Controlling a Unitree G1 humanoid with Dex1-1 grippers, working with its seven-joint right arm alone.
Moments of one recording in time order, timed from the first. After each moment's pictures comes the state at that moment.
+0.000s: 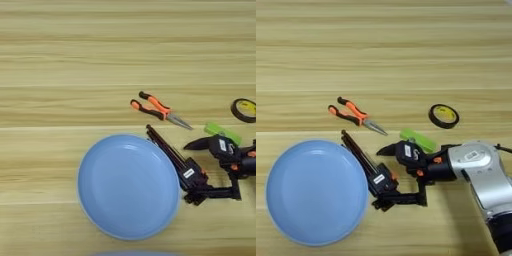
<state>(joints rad) -0.11 -0.72 0.10 0.16 0.05 -0.03 1.35</state>
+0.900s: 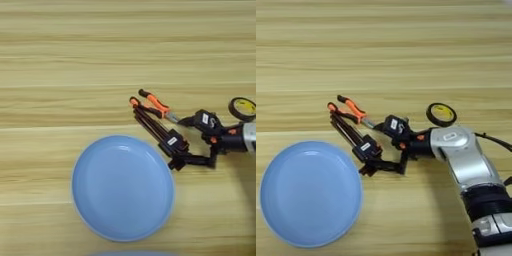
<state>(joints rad) -0.30 -0.61 0.12 0.38 0.01 0.08 1.15</state>
